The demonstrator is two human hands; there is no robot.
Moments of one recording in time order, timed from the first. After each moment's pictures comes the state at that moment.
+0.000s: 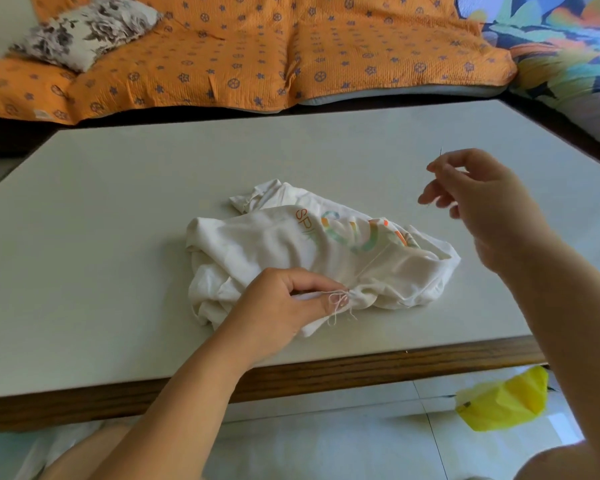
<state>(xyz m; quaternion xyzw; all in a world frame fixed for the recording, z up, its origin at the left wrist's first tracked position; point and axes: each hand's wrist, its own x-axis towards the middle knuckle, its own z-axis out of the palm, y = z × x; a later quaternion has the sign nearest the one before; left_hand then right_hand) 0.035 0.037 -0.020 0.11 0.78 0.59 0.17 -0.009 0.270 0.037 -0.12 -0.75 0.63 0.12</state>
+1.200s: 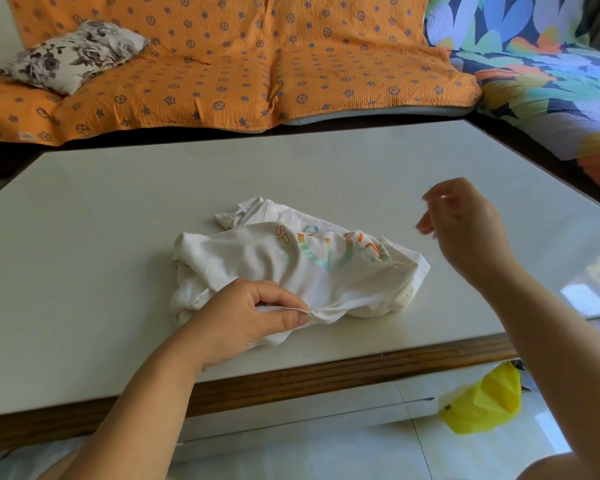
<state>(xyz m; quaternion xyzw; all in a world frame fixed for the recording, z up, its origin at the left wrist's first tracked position) 0.030 0.016 -0.014 0.13 0.80 0.55 0.21 0.009 0.293 0.022 -0.10 -0.89 0.39 0.22</state>
